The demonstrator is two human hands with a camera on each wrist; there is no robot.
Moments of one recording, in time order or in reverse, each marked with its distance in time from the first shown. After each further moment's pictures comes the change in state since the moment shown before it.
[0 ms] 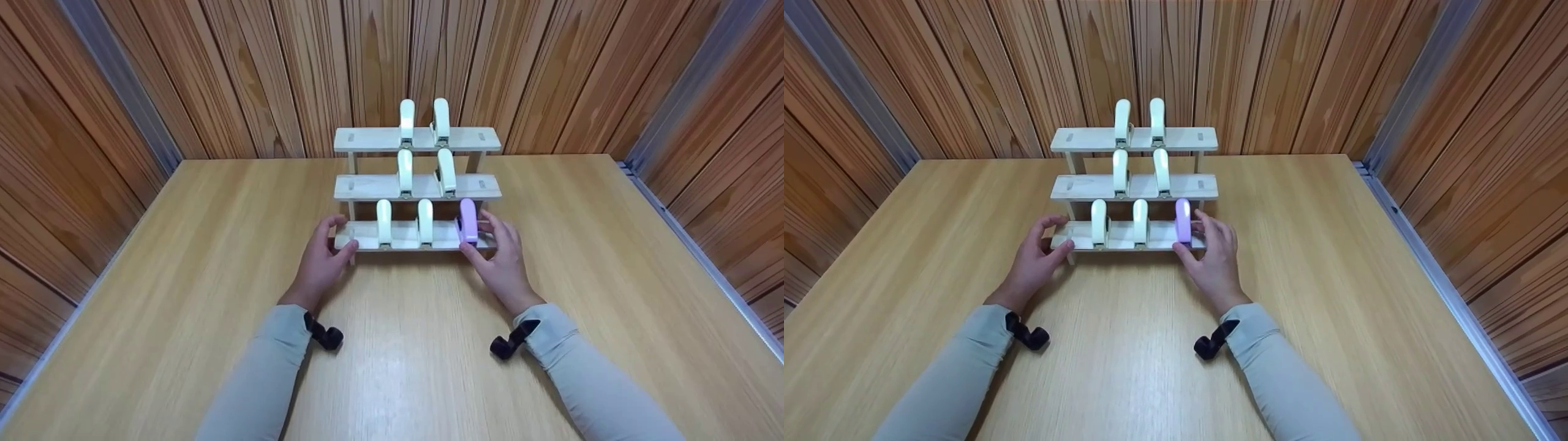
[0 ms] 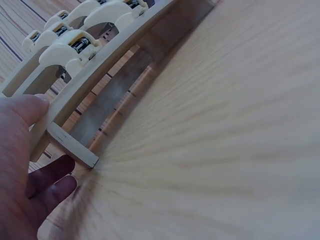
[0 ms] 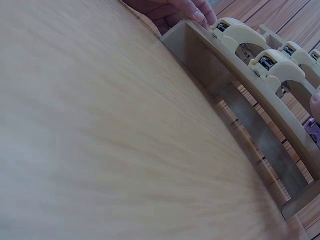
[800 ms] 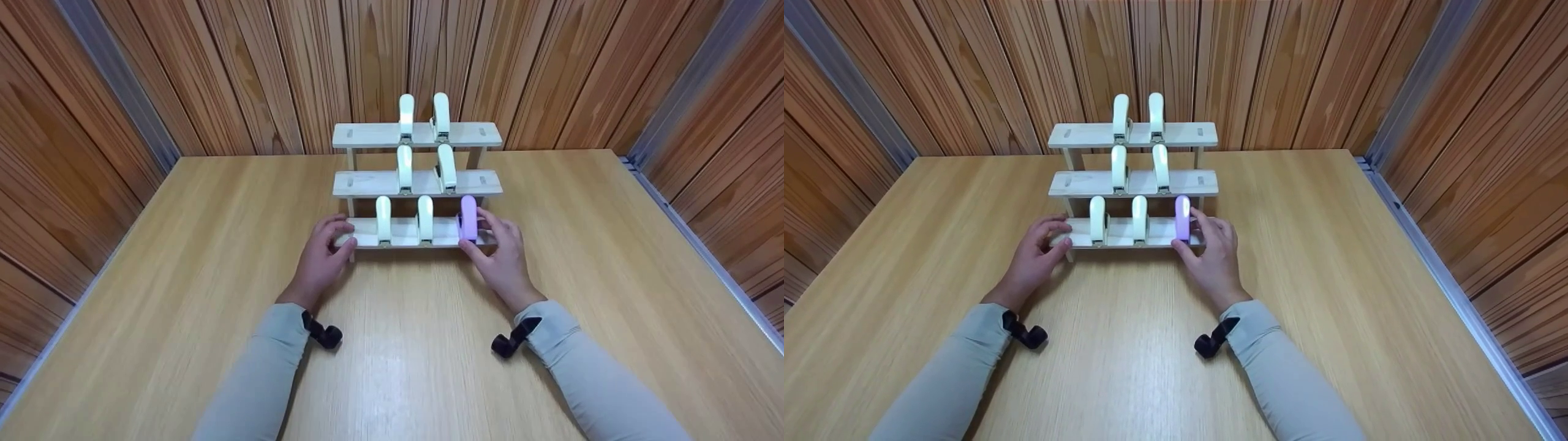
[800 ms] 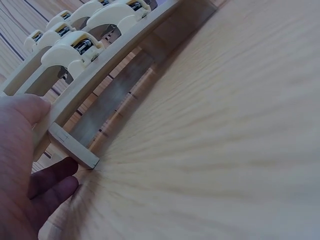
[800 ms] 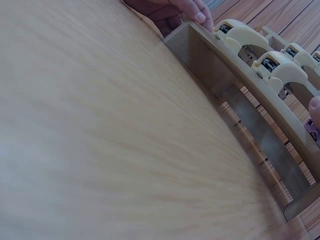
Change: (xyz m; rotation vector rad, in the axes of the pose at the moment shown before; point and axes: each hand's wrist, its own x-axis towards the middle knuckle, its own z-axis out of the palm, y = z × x) left_hand 0.002 -0.002 -0.002 0.099 -0.019 0.079; right_hand 0.001 -0.004 0.001 -0.010 0.015 -0.025
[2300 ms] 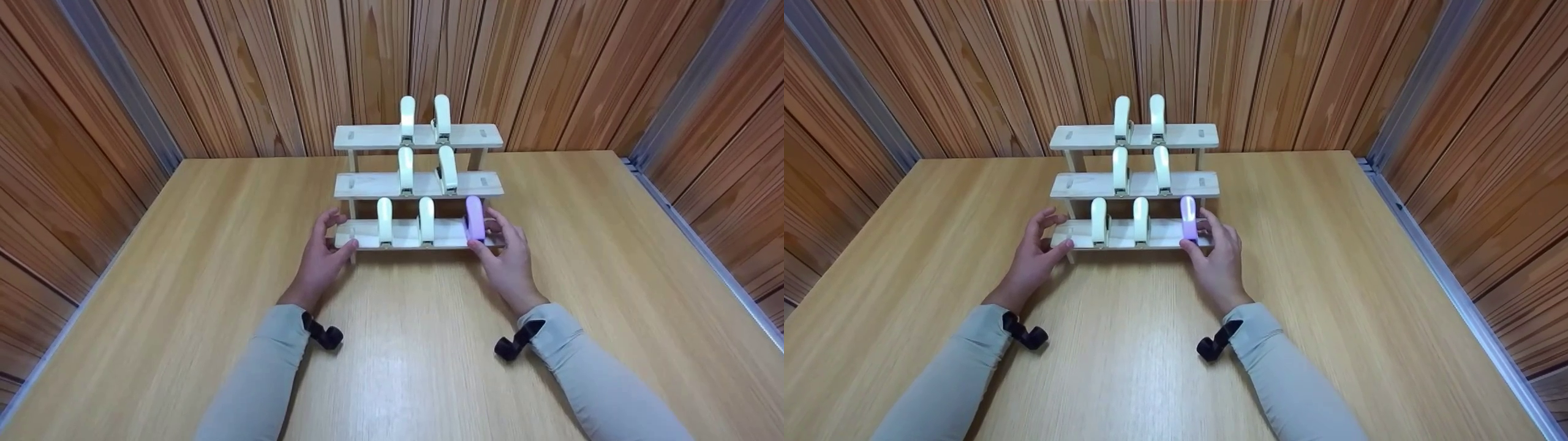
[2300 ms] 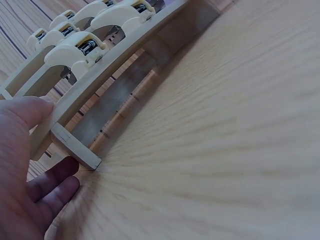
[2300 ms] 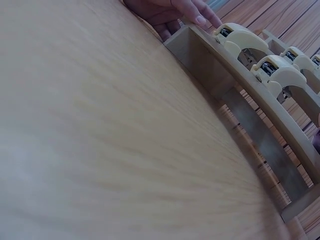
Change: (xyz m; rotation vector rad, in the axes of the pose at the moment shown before) left_hand 0.003 0.000 0.000 -0.170 0.024 -0.062; right_hand -0.003 -0.002 -0.002 0.092 0.056 0.130
